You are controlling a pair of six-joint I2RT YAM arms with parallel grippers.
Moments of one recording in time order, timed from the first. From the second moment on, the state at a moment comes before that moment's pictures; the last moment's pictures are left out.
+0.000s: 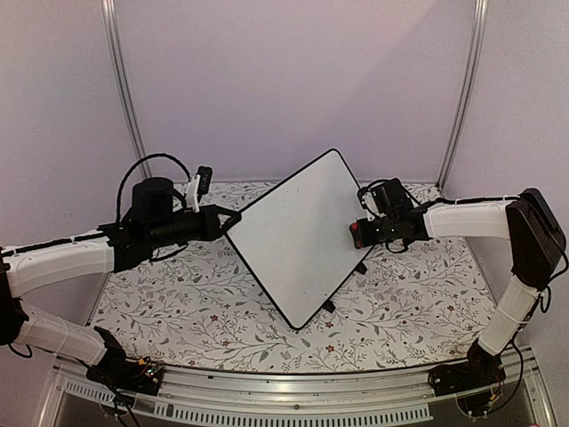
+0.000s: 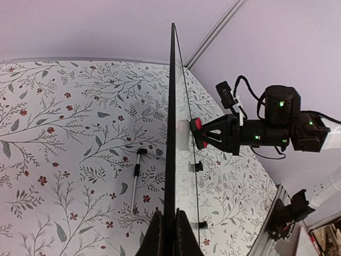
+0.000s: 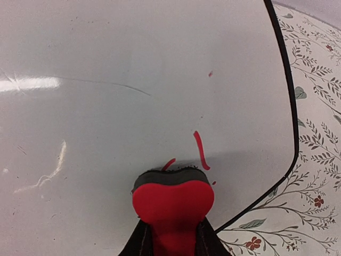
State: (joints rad) left arm -0.65 1.22 0.75 0.16 0.23 -0.52; right arm 0.56 1.72 1.06 -0.14 0.09 0.26
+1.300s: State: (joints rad) left arm -0.64 1.22 0.75 0.17 0.24 -0.52; right arm 0.56 1.70 1.00 -0.12 0.10 0.18
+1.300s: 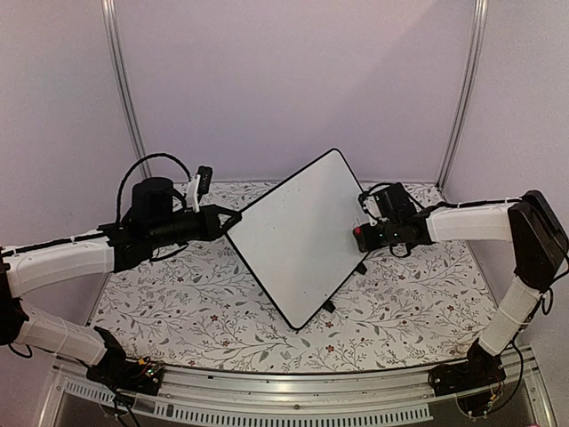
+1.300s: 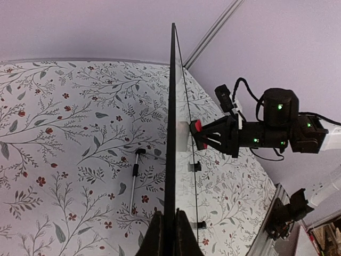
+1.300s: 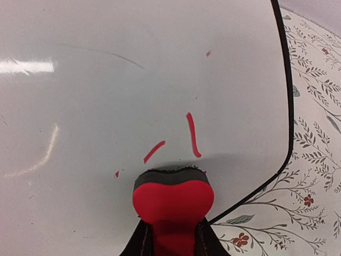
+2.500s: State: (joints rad) left arm -0.64 1.28 0.82 0.13 0.28 -0.49; right arm 0.56 1.67 0.92 -0.09 0.14 0.17
